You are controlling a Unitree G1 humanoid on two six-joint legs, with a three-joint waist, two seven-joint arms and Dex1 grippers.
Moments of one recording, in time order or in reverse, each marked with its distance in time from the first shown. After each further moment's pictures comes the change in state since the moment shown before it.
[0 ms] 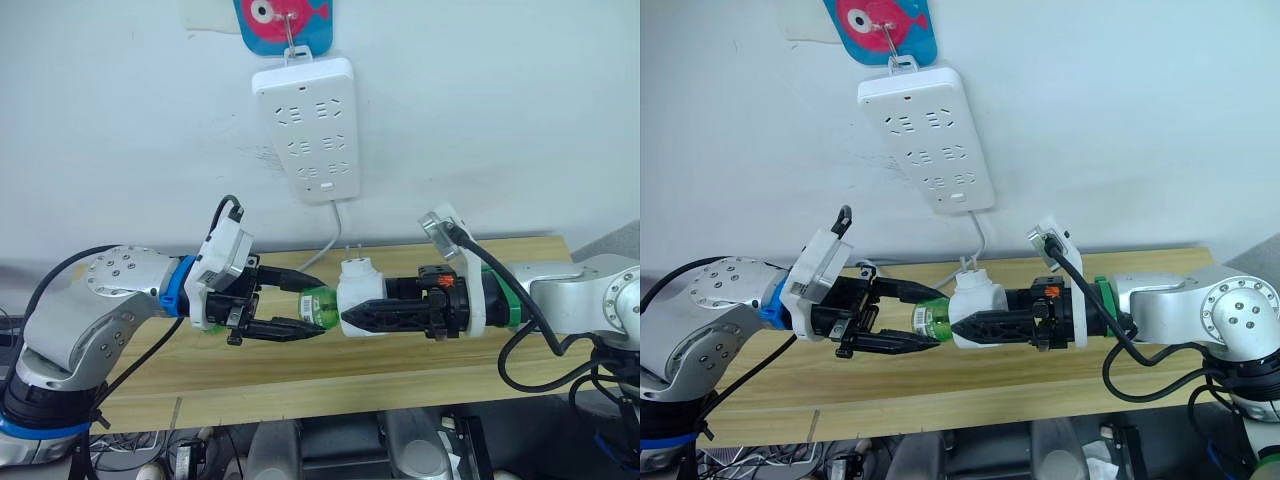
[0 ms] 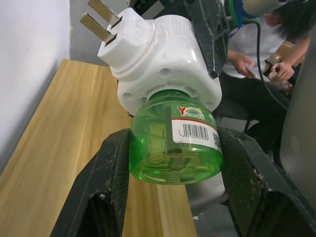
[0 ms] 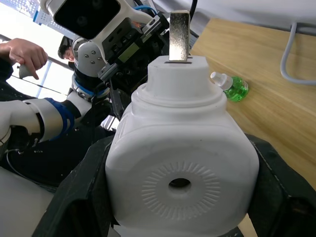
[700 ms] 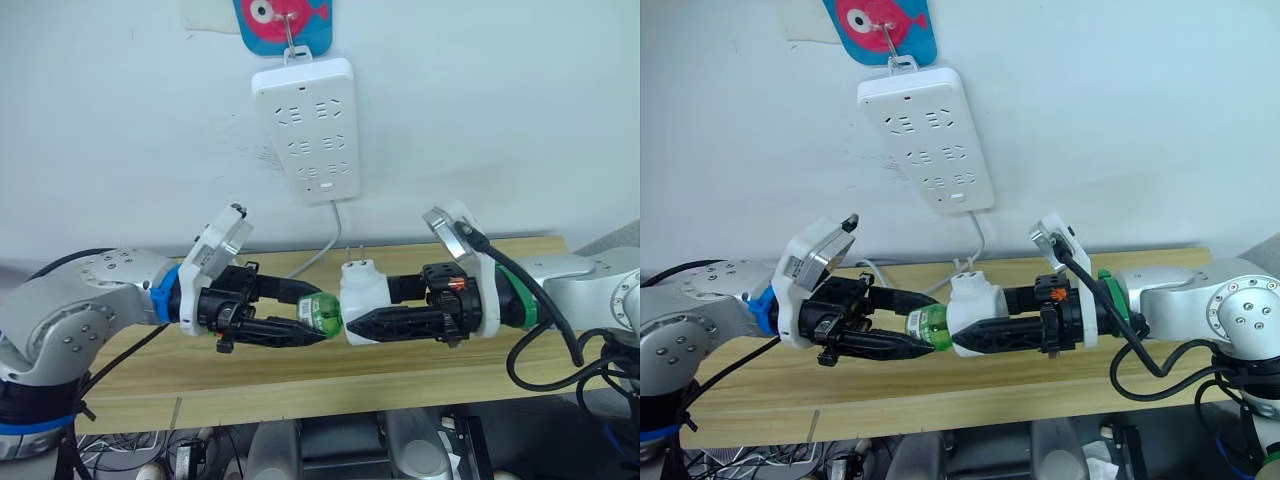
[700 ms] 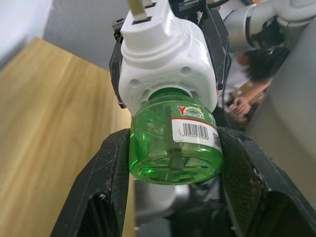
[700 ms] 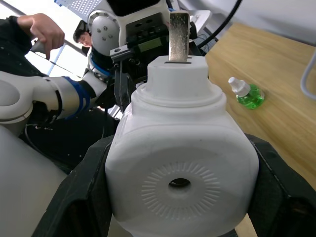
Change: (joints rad) left arm -0.051 0.064 0.059 0.000 -0.368 0.373 0.156; right arm -0.027 -0.029 -0.015 -0.030 -0.113 0.001 0.204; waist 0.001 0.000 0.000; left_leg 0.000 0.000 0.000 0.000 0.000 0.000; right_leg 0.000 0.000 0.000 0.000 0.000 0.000
